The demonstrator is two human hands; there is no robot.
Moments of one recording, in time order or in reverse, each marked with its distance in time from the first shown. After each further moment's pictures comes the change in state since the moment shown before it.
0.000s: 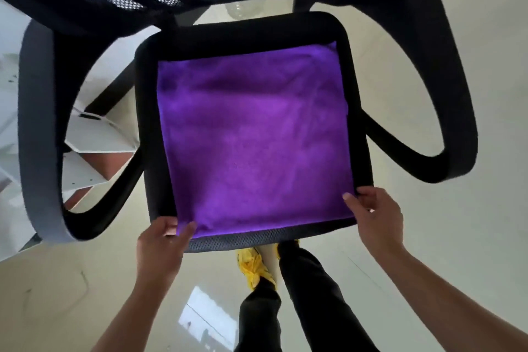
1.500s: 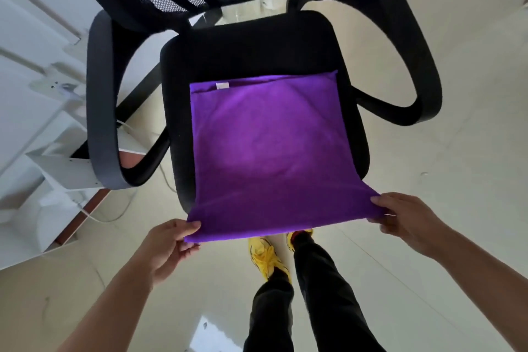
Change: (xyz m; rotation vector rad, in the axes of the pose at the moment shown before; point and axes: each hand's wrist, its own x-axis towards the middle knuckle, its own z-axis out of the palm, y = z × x) left_hand -0.041 -0.027 -0.065 -0.439 -0.437 -0.422; right_hand -0.069 0.035 -0.066 0.449 -0.433 0.411
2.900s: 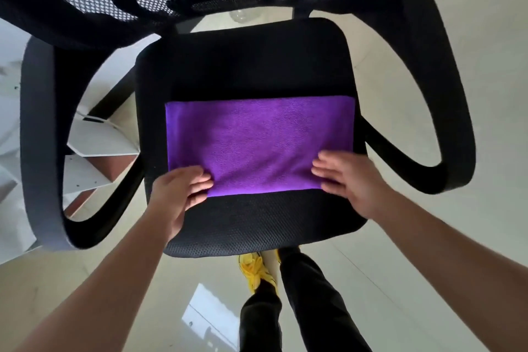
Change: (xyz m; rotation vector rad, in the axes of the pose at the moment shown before) left_hand 0.088 0.124 0.091 -0.045 0.137 0.185; right_hand 0.094 -0.144 0.092 0.031 -0.032 -0.028
